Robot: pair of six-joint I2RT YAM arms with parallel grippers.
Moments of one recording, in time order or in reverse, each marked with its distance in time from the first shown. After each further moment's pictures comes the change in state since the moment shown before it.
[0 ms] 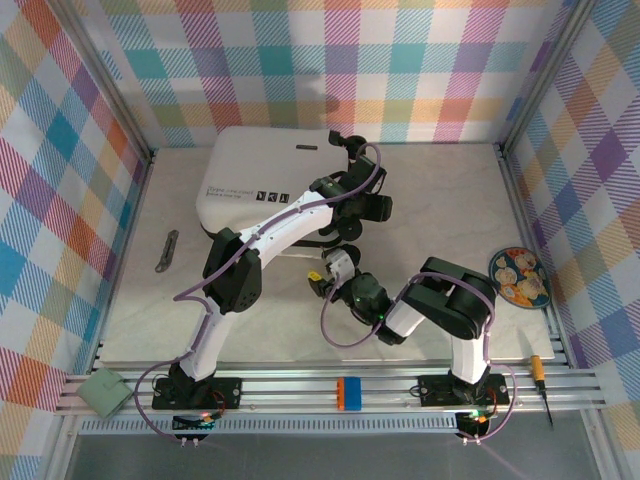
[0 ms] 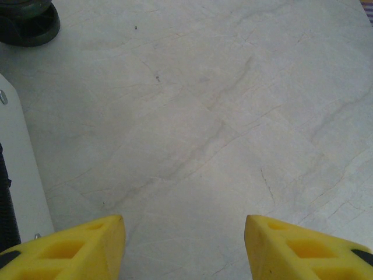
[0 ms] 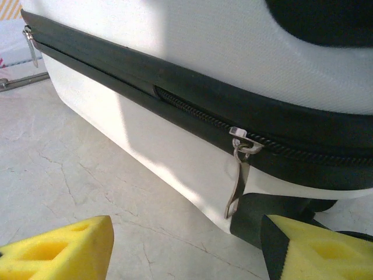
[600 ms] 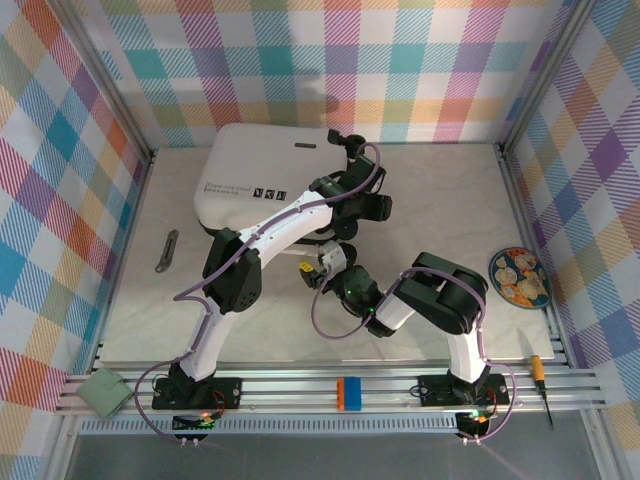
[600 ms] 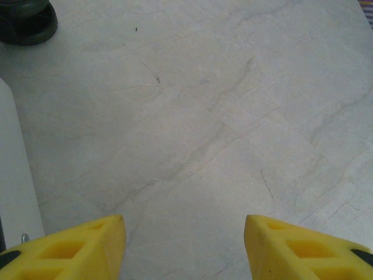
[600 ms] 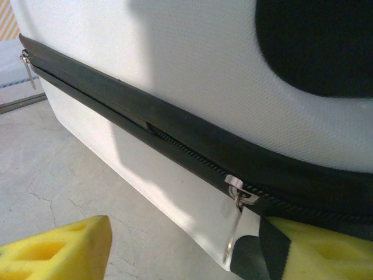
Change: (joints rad) left arm 0.002 0.000 0.000 0.005 0.004 0.000; right arm -0.018 0.061 0.111 -0.001 0.011 0.005
